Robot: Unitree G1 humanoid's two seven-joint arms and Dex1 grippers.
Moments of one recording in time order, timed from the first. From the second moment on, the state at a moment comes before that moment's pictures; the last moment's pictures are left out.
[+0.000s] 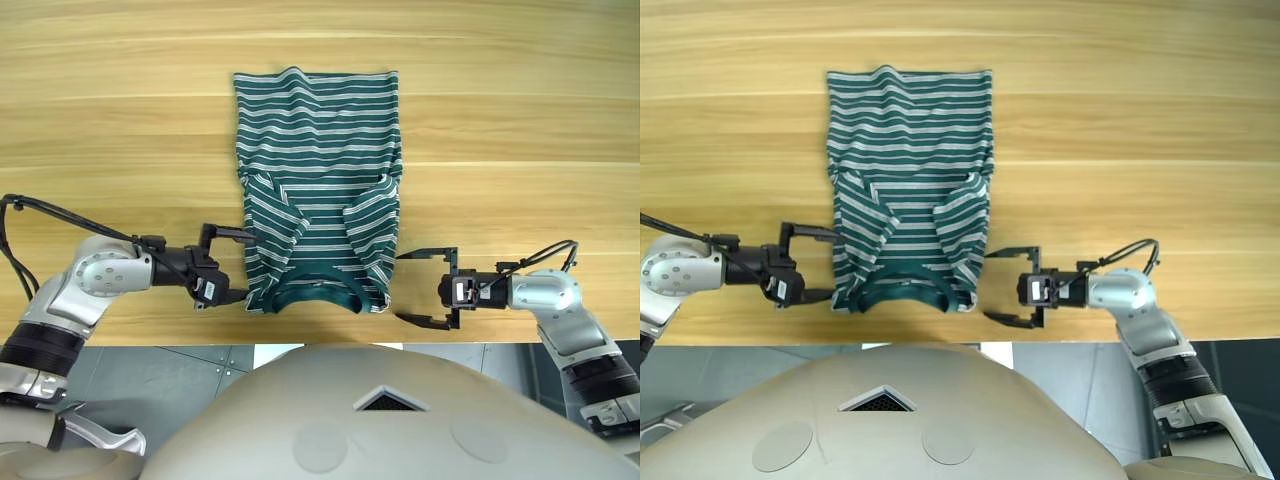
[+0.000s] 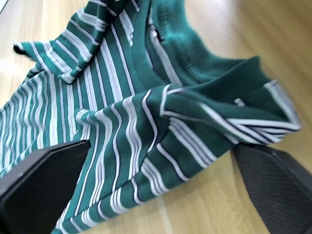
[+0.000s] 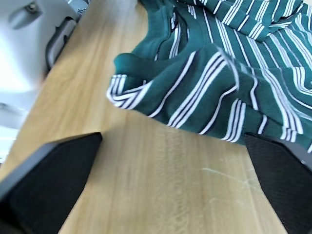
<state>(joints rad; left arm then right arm) 0.15 0.98 -0.33 0.08 0.12 -0.78 -0.99 0.28 -0.75 0.28 0.03 0.08 -0.44 1.09</state>
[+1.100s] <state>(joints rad) 0.11 1.03 -0.46 0.12 0.04 -0.78 -1.11 0.27 -0.72 0.34 -0.03 0.09 -0.45 1.08</state>
